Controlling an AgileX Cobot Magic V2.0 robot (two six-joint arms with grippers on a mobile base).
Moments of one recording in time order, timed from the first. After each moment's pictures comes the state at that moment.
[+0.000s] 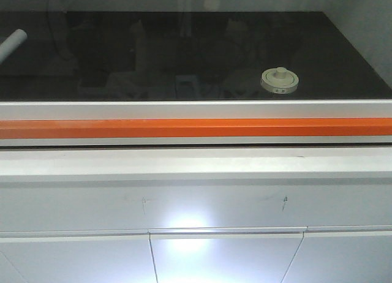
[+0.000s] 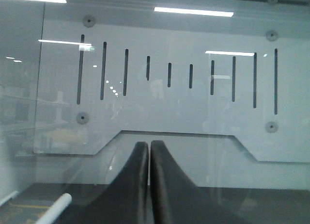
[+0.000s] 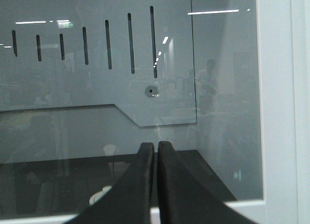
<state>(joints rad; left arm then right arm) 0.00 0.25 -0.39 0.03 -0.18 -0.07 -0.08 0.21 -0.40 0.00 0.00 0.02</state>
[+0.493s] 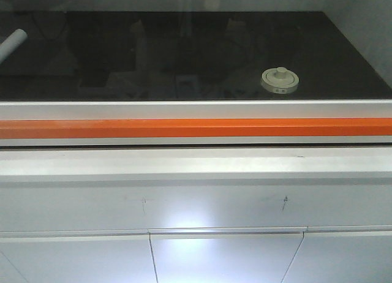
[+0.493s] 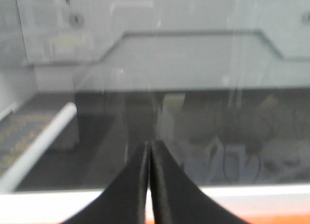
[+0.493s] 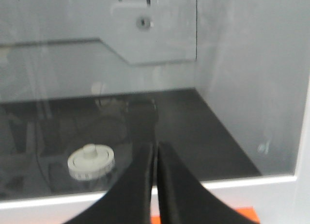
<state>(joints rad) 0.00 0.84 -0.57 0.03 -0.16 -0.02 -0.08 0.83 -0.58 0.00 -0.13 0.02</state>
